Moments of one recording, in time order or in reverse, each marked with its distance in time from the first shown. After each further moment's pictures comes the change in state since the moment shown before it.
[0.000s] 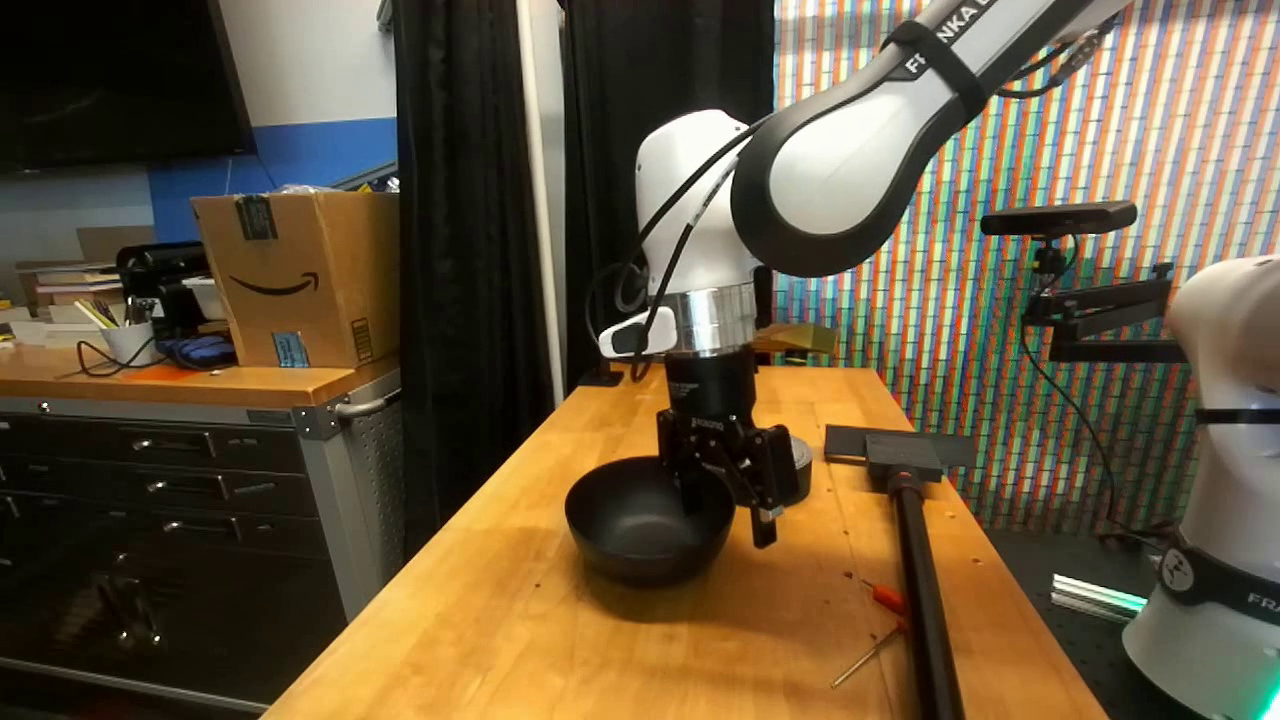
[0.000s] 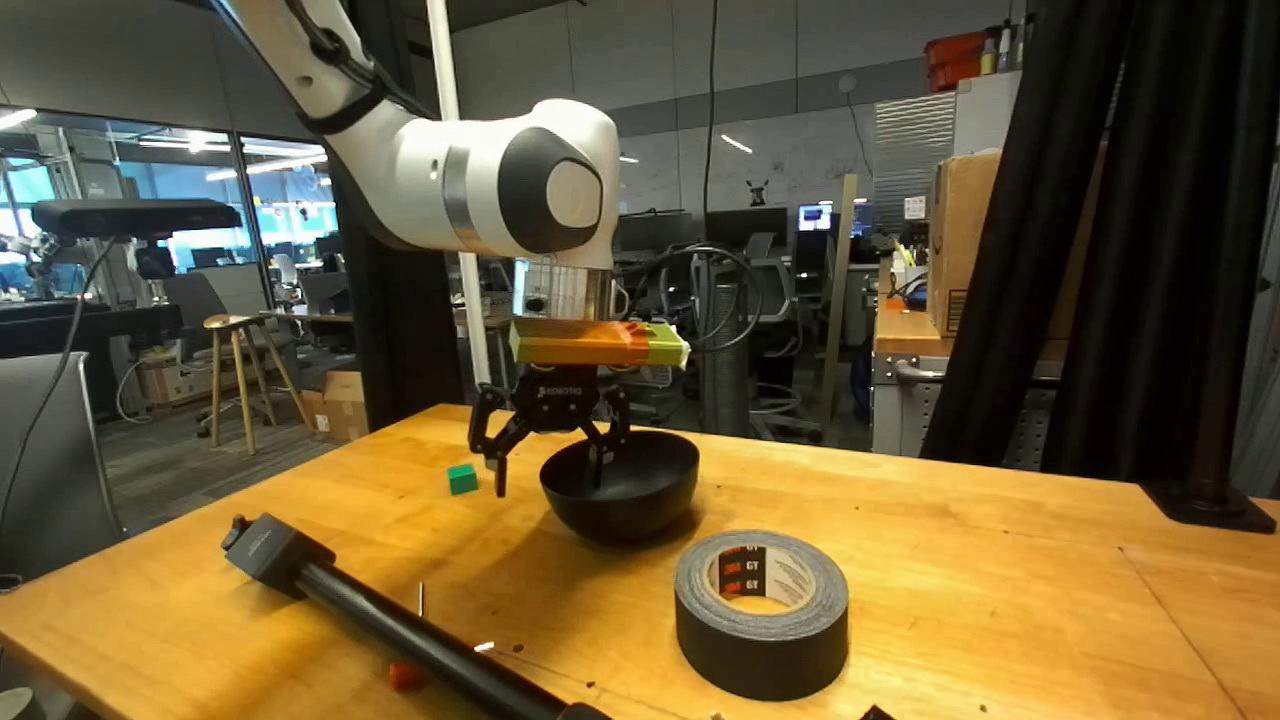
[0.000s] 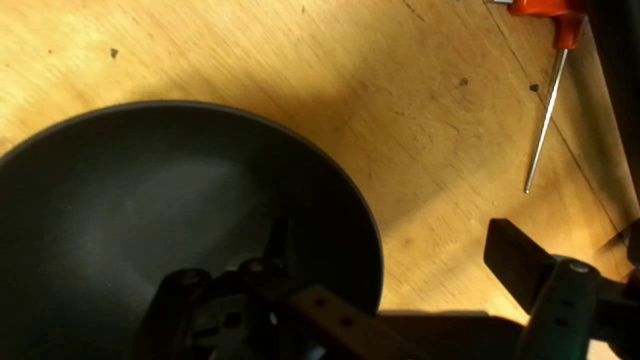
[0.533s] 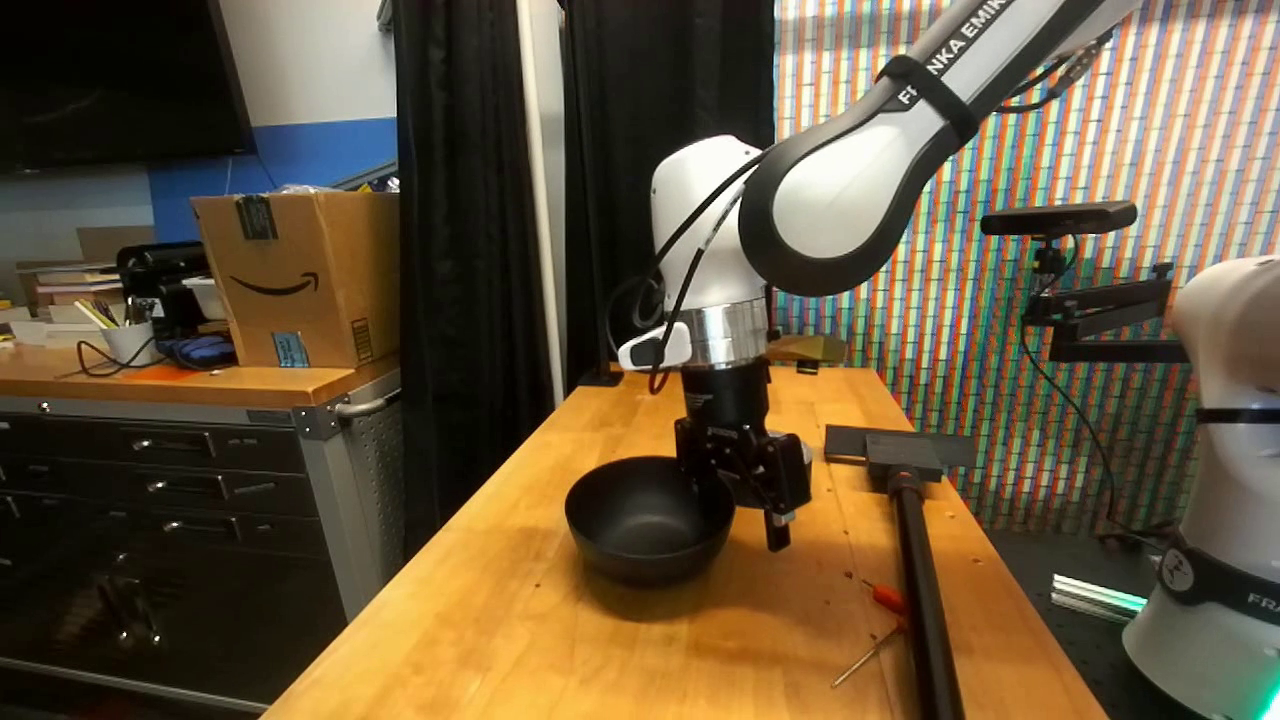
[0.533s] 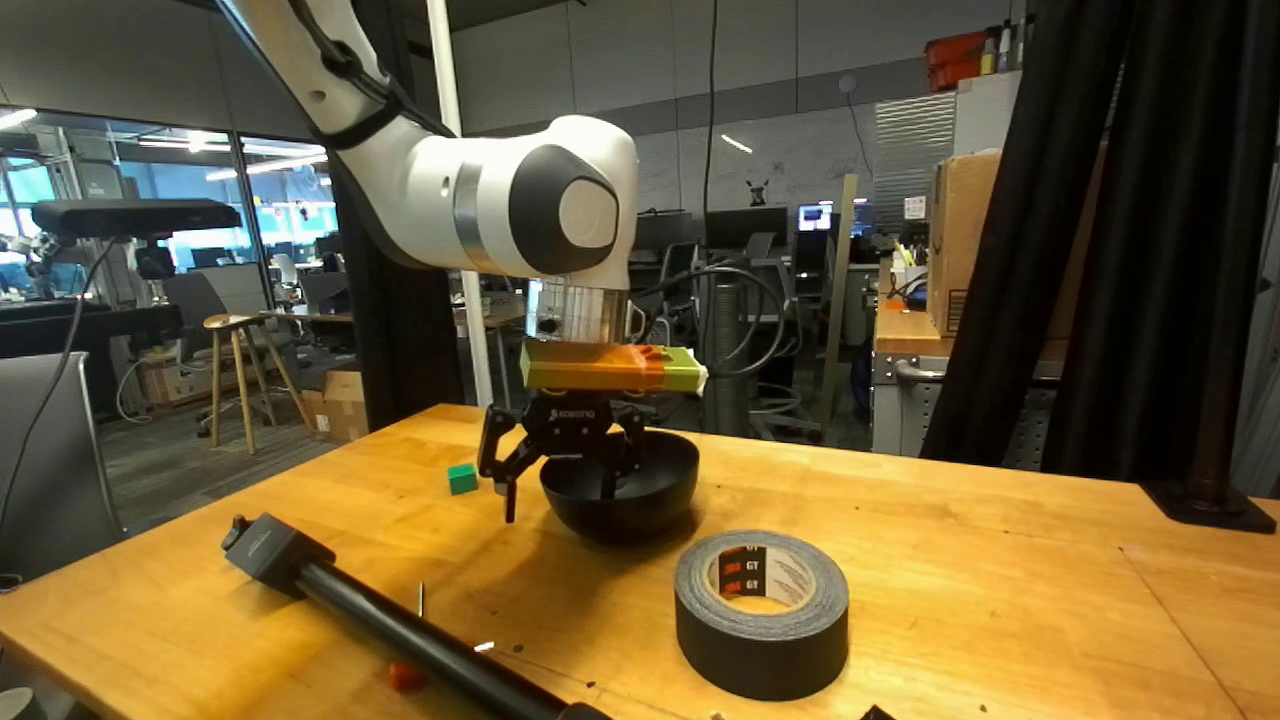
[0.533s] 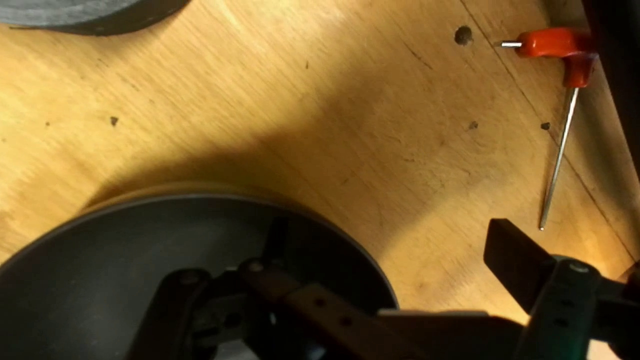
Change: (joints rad) arm -0.022 -0.001 -0.014 -0.046 0.001 0.022 -0.003
